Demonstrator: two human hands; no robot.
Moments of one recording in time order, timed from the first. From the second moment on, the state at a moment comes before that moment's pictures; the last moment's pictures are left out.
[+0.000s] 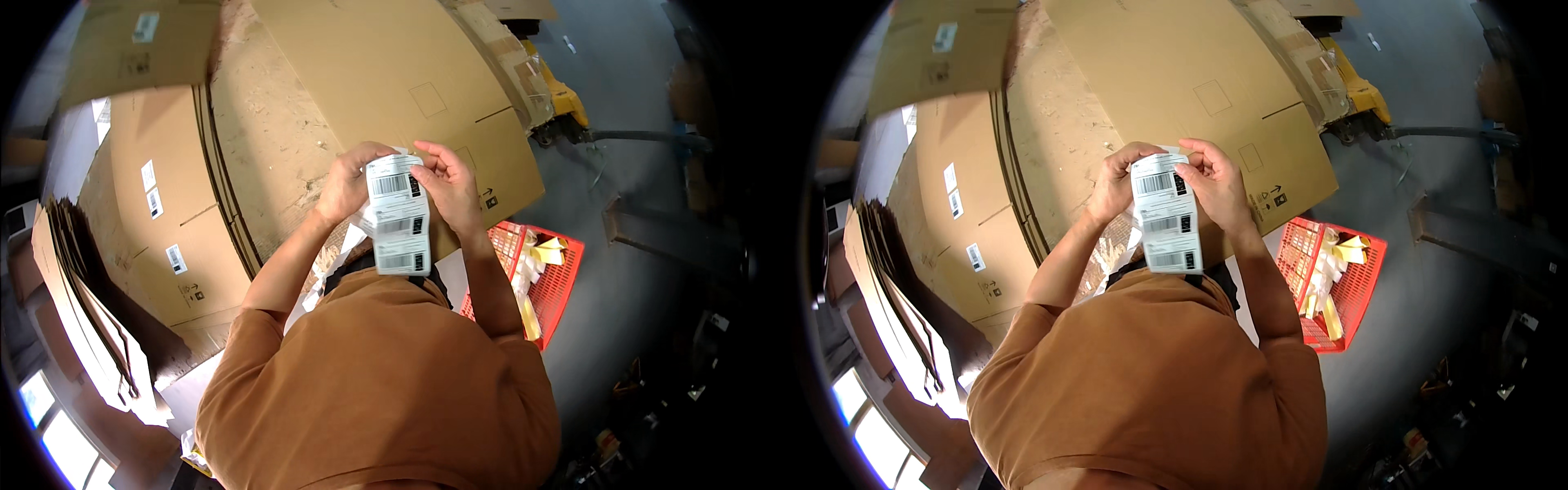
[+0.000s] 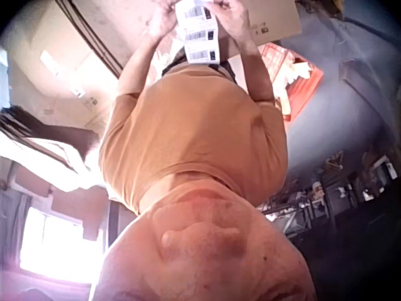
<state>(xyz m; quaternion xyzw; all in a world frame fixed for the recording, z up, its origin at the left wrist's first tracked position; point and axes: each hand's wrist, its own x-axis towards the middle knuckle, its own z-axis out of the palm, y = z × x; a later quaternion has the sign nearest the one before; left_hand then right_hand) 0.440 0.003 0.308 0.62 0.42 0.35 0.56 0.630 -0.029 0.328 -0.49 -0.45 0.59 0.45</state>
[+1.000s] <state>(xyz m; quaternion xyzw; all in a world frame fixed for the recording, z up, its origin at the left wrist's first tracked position) 0.378 0.040 0.253 0.65 0.54 0.21 0.48 0.711 0.083 0.198 -0.70 -0.30 0.47 0.44</state>
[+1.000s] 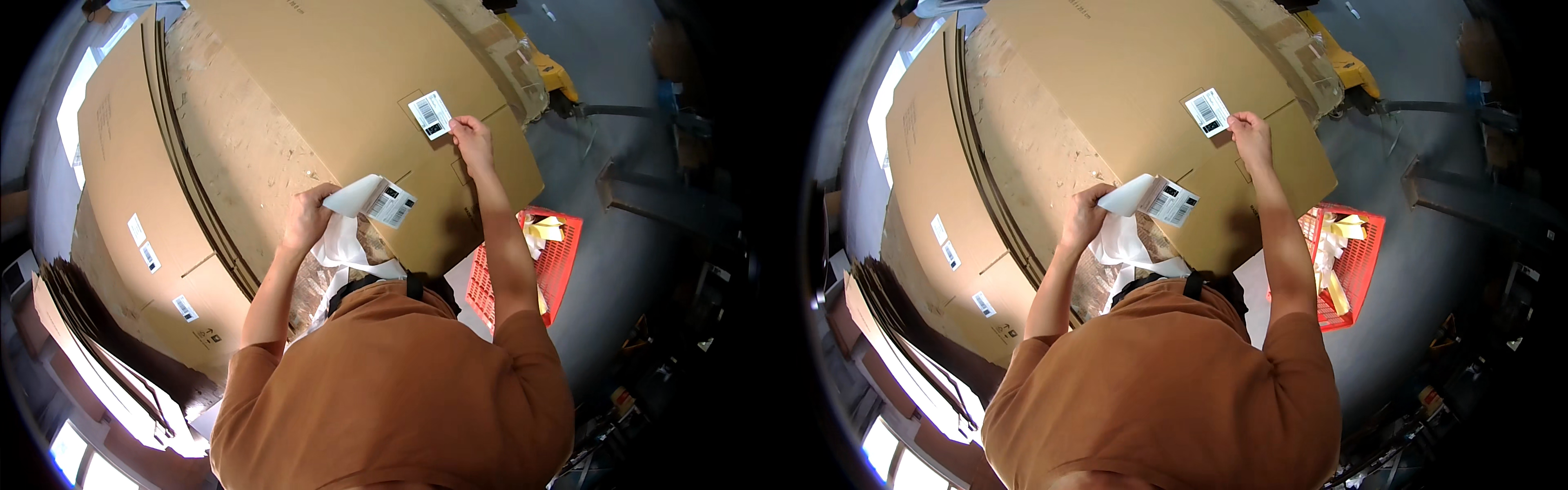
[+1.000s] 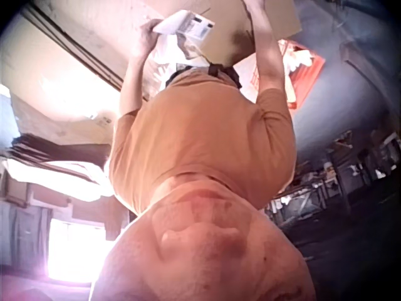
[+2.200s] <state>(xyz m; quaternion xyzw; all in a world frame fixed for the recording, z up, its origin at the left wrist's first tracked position) 0.377 0.025 0.259 0.61 0.59 0.22 0.47 0.676 0.132 0.195 -0.82 -0.55 0.15 -0.03</state>
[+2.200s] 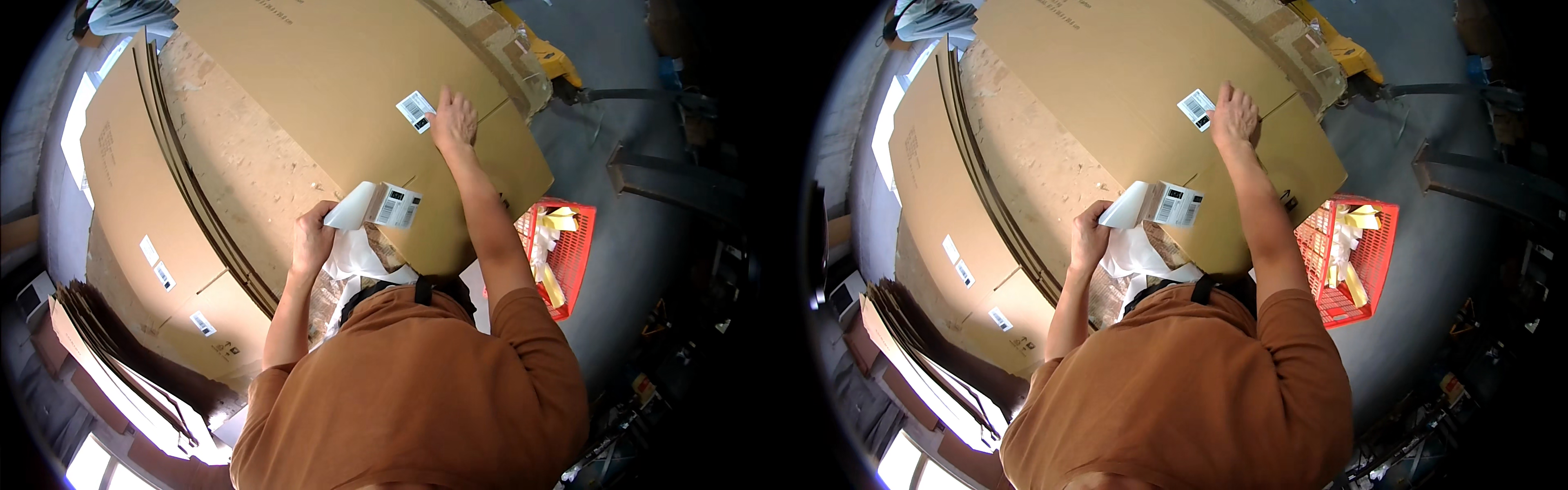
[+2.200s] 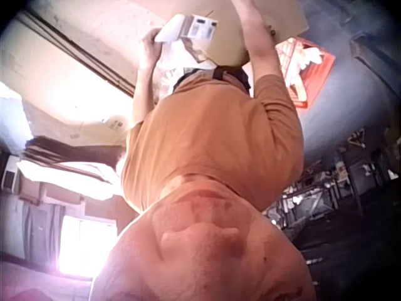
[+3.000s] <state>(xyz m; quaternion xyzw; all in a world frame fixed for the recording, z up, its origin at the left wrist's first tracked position) 0.403 -0.007 0.283 0.52 0.53 0.11 0.66 0.641 -0.023 0.316 -0.48 -0.62 0.52 0.35</state>
